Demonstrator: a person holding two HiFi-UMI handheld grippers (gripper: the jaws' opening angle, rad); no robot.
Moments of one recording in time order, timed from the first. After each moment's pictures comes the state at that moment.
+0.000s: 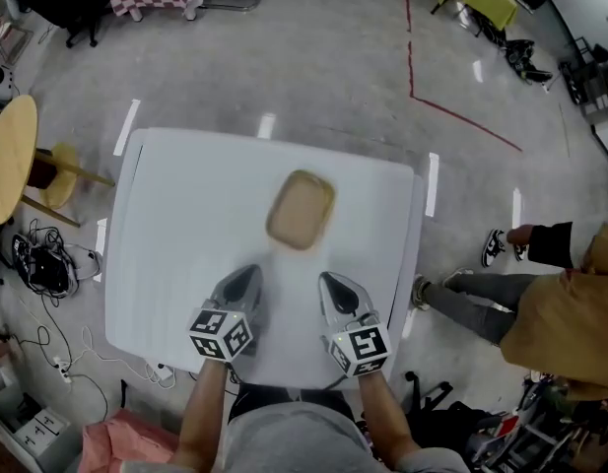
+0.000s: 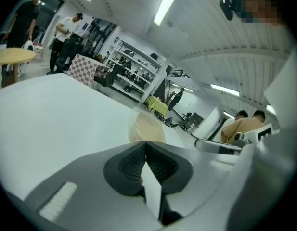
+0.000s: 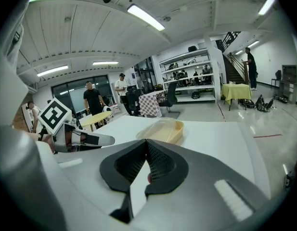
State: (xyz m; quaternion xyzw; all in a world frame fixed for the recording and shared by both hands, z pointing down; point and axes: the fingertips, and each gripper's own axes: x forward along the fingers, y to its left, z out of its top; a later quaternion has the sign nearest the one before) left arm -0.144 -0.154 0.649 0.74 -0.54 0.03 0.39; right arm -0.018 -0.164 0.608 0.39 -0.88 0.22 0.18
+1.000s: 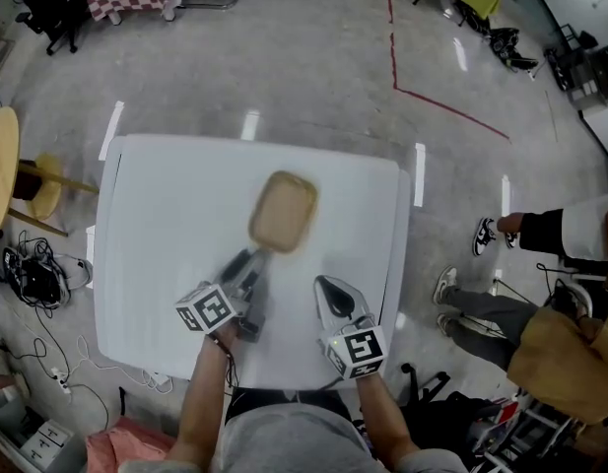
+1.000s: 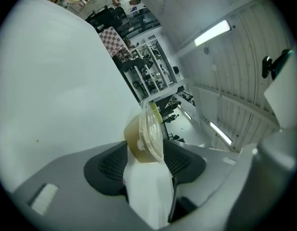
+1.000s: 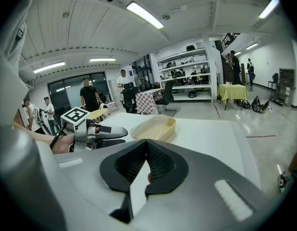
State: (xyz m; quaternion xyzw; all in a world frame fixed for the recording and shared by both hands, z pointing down) left arm -0.127 -0.198 0.681 0.66 -0.48 -0.15 0.55; right arm 0.003 -0.164 0.614 0.41 -0.86 0.22 0.20
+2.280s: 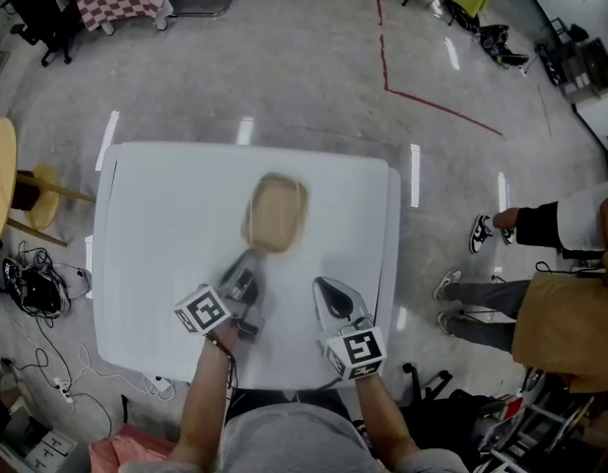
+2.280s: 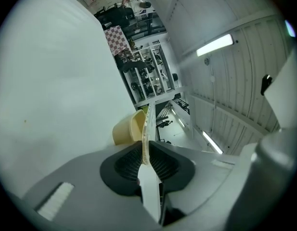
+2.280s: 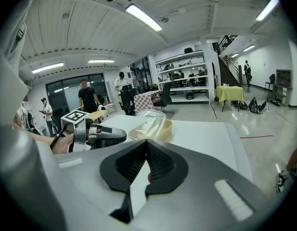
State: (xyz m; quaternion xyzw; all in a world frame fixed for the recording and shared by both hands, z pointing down) left arm -0.122 -0.201 0.669 0.65 -0.45 -0.22 0.57; right arm 0.010 -0.161 0.608 0.42 -0.86 0.21 0.19
